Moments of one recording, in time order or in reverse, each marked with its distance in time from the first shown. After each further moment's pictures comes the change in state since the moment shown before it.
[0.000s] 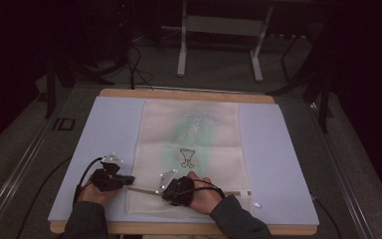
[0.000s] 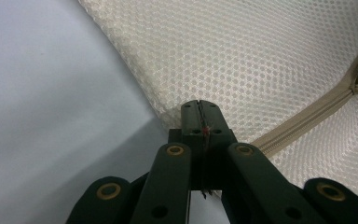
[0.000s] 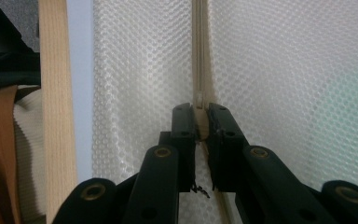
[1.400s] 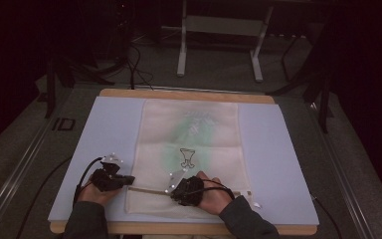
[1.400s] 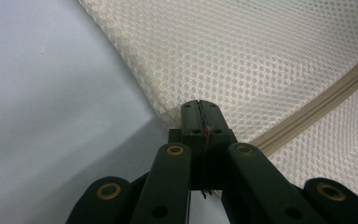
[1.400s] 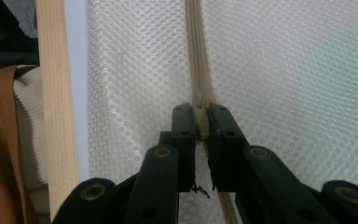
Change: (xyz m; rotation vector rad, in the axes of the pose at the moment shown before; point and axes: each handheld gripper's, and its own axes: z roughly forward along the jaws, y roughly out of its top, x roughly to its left) left arm 0.000 0.000 0.000 -0.003 -0.002 -0.004; right arm -0.004 -0.019 -0.014 0.022 -0.005 0.025
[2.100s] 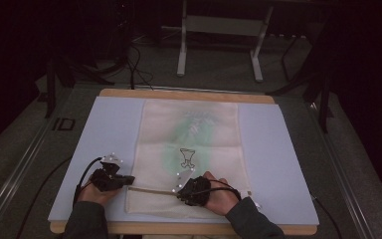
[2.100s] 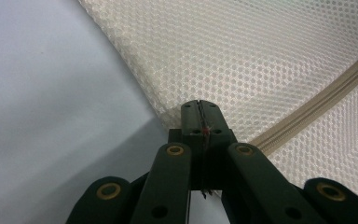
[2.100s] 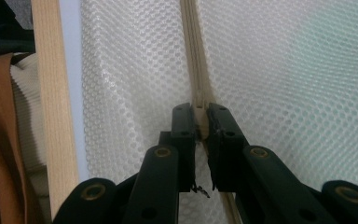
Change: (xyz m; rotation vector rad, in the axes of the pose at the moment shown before) left arm 0.000 0.000 0.000 -0.002 -0.002 -0.005; right arm -0.003 -0.016 -0.008 0.011 -0.003 0.026
